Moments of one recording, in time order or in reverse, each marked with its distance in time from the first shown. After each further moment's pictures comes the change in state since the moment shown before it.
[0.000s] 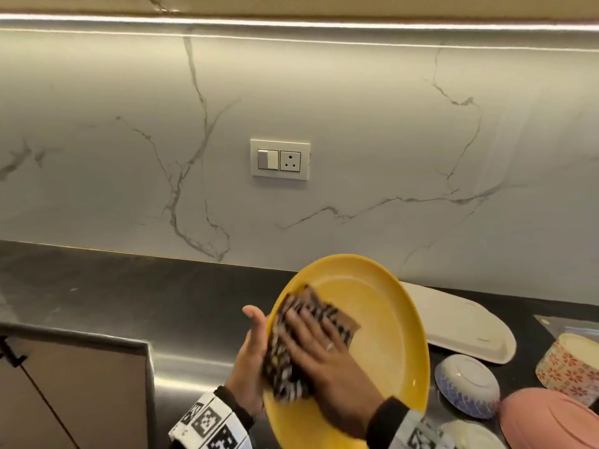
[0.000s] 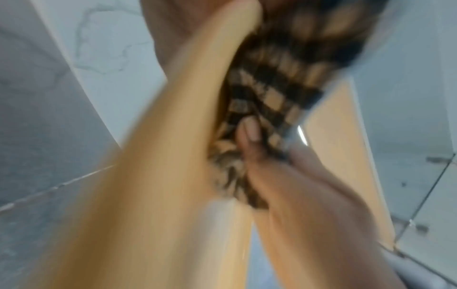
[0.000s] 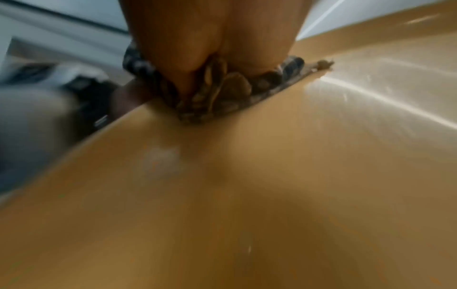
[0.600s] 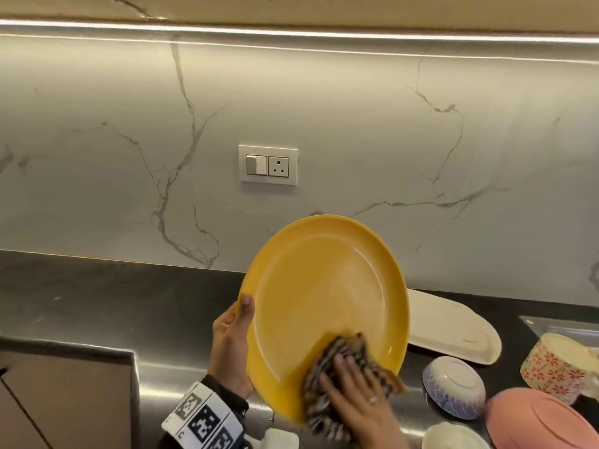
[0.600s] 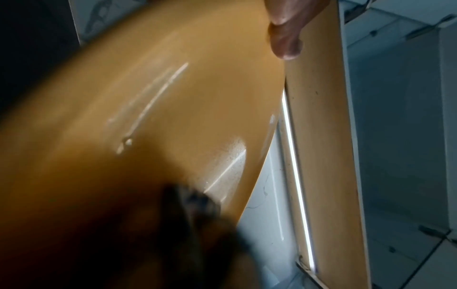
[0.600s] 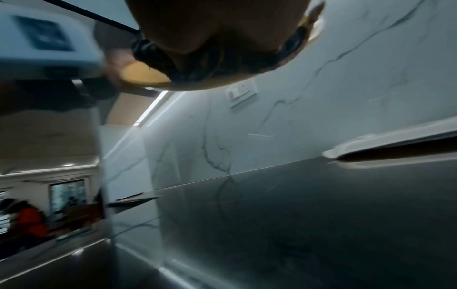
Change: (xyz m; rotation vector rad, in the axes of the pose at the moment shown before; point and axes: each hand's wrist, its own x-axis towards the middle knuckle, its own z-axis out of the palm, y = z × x) left_hand 0.008 0.020 0.014 0.007 0.107 0.347; right_hand -0.088 0.021 0.024 -0.101 0.062 0.141
